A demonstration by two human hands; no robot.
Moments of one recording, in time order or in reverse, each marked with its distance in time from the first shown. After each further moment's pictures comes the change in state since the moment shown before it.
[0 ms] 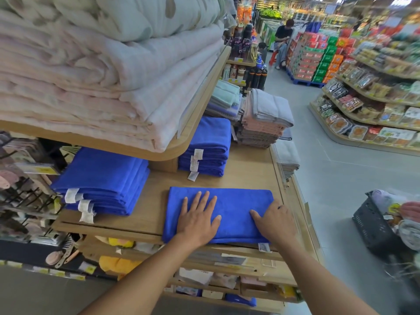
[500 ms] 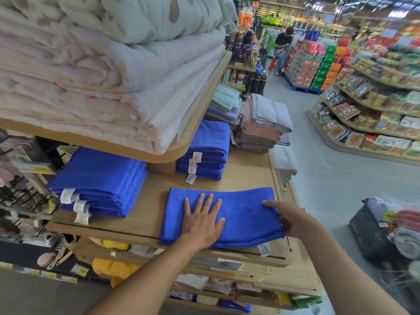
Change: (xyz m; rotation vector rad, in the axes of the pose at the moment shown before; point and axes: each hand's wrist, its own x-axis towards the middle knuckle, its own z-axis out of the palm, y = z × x) left_hand 0.013 0.020 0.001 0.026 -0.037 0.001; right_hand 0.014 0.014 -0.077 1.112 -0.568 0.310
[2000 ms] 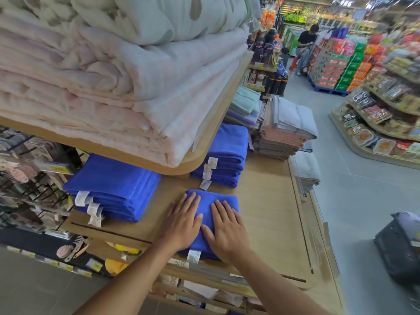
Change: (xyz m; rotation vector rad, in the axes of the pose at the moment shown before) left_hand -0.005 -0.093 0.000 -0.175 0.150 -0.107; right_hand 0.034 0.063 0.176 -1.238 0.291 -1.076
